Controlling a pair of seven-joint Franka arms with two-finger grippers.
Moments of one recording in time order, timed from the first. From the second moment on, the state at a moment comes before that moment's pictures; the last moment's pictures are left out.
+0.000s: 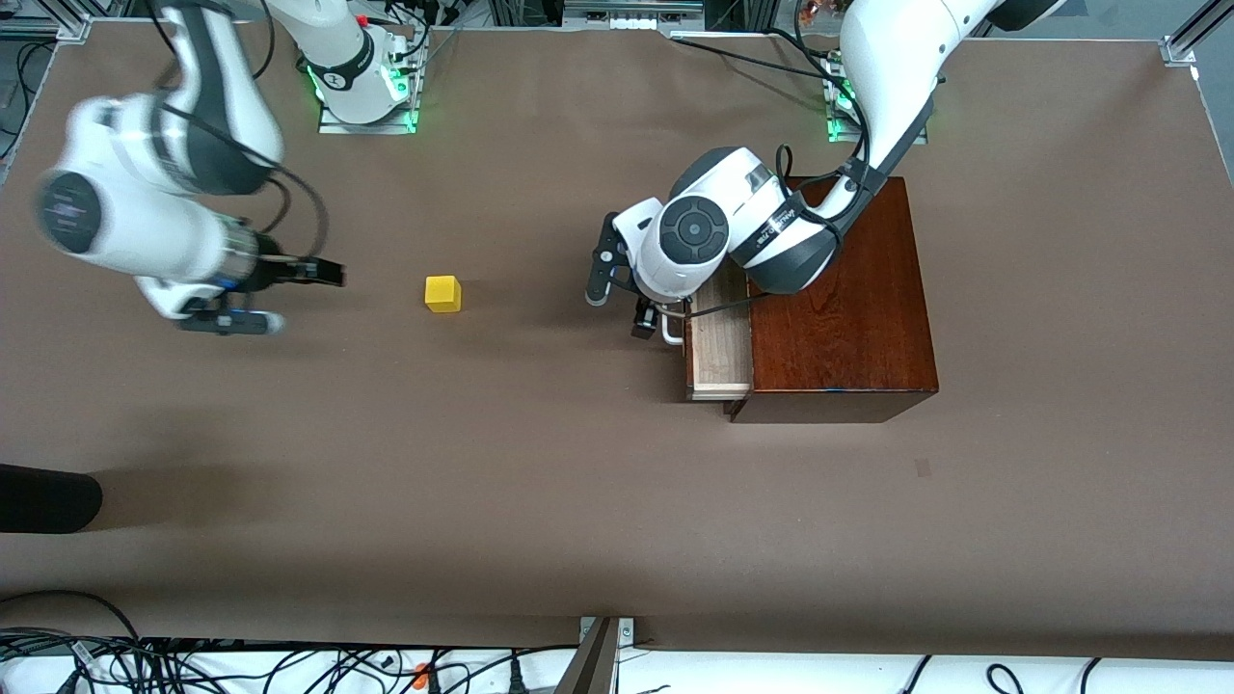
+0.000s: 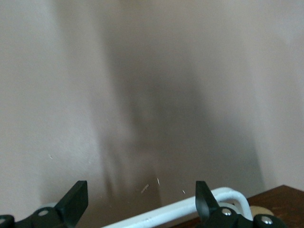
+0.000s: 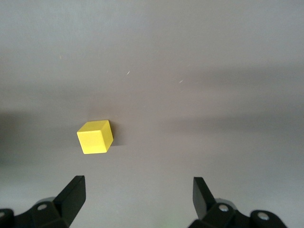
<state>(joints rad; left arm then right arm) -0.30 0.66 -0.49 -1.53 0.07 2.02 1.03 0.42 0.11 -0.36 -1.96 0.17 1.84 0.08</state>
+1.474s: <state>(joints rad) -0.15 0.59 -0.49 -1.55 0.08 1.85 1.04 -0.06 0.02 0.04 -1.61 -0.03 1.51 0.07</state>
